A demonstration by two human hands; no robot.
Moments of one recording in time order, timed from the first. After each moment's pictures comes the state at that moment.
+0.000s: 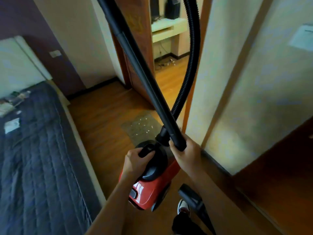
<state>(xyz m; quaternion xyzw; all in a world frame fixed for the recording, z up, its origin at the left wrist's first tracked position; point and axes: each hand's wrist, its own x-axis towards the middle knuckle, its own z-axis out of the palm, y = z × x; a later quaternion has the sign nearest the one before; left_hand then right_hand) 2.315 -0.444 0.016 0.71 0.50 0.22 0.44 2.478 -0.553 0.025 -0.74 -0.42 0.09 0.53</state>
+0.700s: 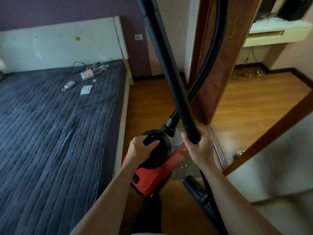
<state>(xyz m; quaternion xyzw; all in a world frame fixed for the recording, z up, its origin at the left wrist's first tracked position) 2.351 -0.258 0.037 0.60 0.66 0.30 0.35 2.570 -0.281 0.035 -0.60 -0.57 0.24 0.51</state>
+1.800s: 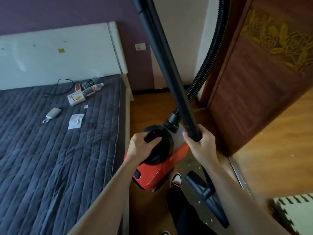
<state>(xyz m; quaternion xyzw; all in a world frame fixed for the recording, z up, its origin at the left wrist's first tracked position) 2.226 0.250 0.038 0.60 0.64 0.31 0.37 2.443 0.216 0.038 -0.61 -0.57 0.26 0.49</state>
